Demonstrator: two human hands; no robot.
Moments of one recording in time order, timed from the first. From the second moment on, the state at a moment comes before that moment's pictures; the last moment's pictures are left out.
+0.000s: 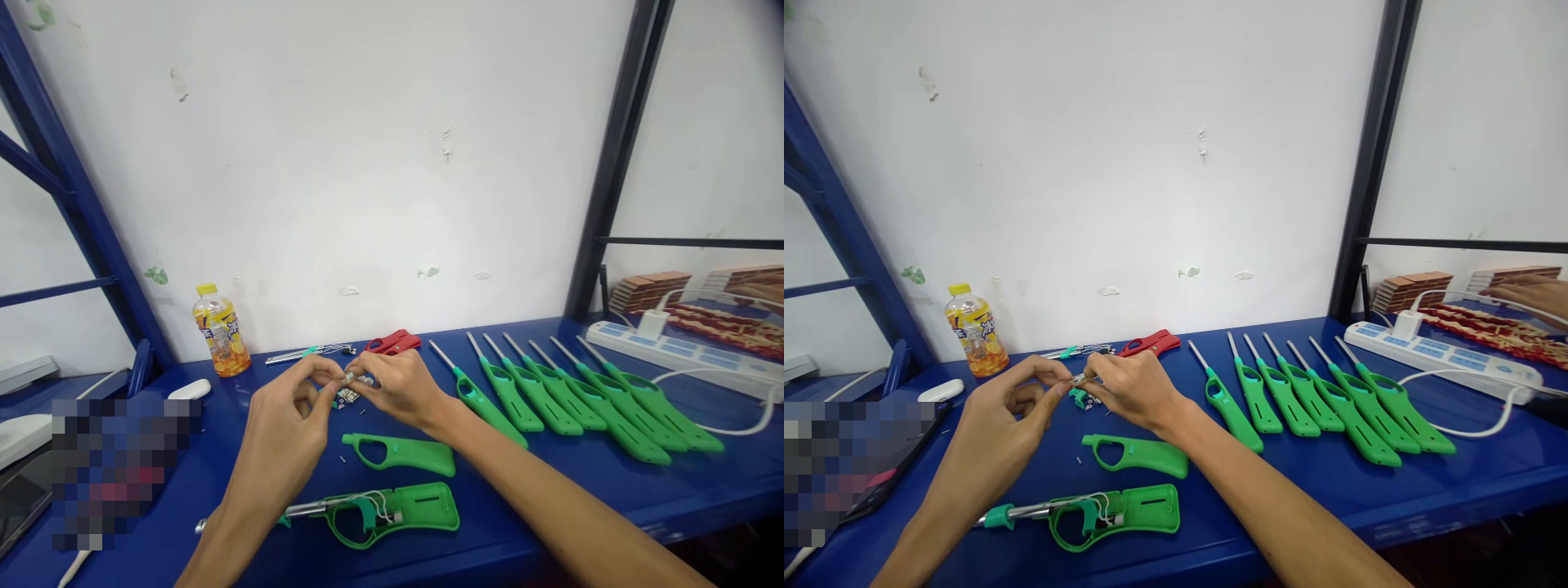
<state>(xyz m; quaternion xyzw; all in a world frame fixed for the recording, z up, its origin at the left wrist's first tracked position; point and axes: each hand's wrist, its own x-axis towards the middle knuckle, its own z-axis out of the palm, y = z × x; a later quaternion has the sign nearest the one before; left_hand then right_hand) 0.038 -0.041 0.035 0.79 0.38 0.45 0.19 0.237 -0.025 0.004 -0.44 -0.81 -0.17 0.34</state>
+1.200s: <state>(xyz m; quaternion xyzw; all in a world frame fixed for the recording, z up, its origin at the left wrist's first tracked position) 0.002 -0.076 -0.009 0.91 0.26 0.34 0.01 0.239 -0.133 0.032 -0.55 -0.67 0.04 0.50</state>
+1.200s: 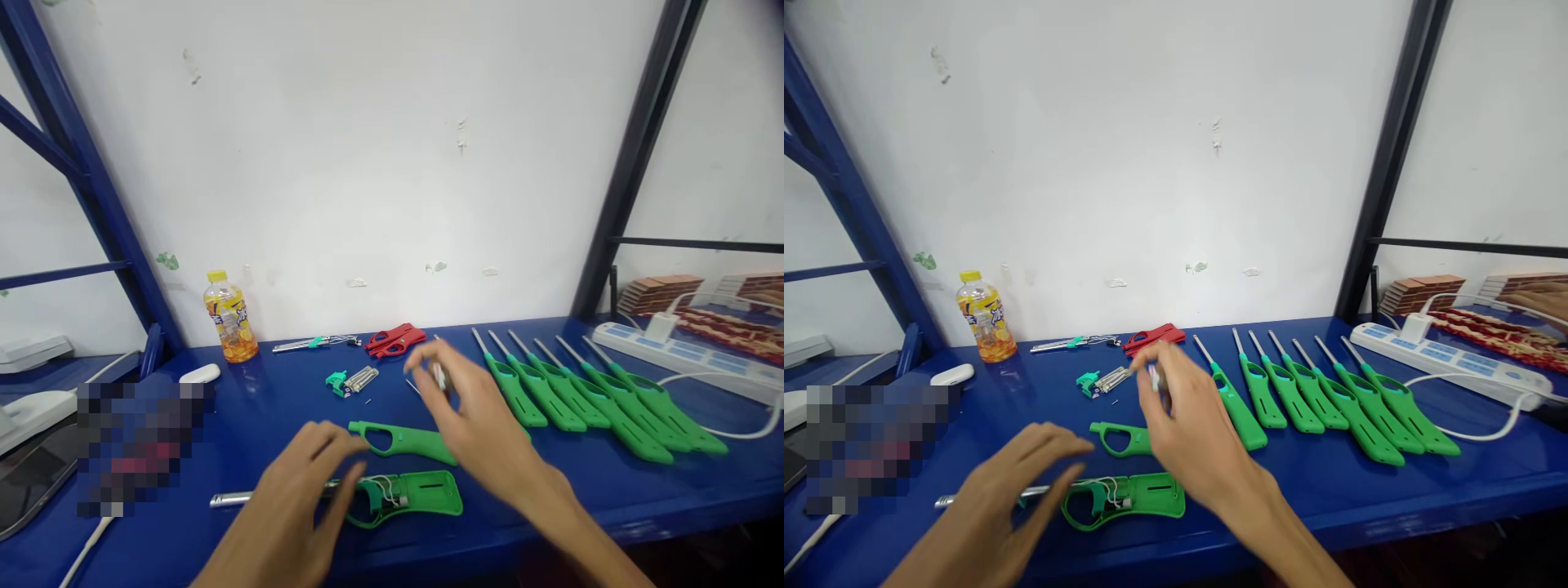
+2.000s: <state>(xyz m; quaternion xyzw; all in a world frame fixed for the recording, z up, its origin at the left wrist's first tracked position) -0.004 -0.091 -0.059 0.93 0.24 0.28 0.04 0.238 -0.136 -0.026 -0.37 -0.88 -0.27 0.13</state>
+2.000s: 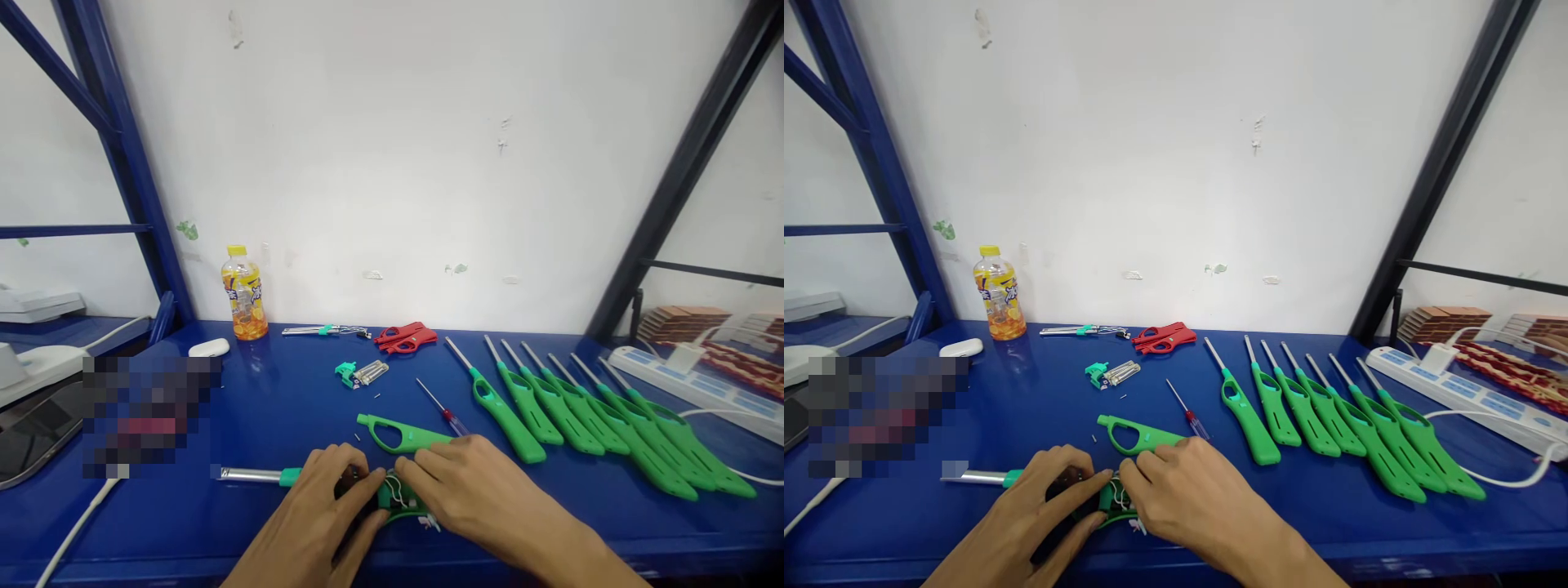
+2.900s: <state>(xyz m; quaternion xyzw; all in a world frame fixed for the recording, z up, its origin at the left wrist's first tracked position) 0.015 -0.079 -0.063 0.91 0.21 0.34 0.02 0.239 -0.167 -0.034 -0.51 -0.80 -0.03 0.30</state>
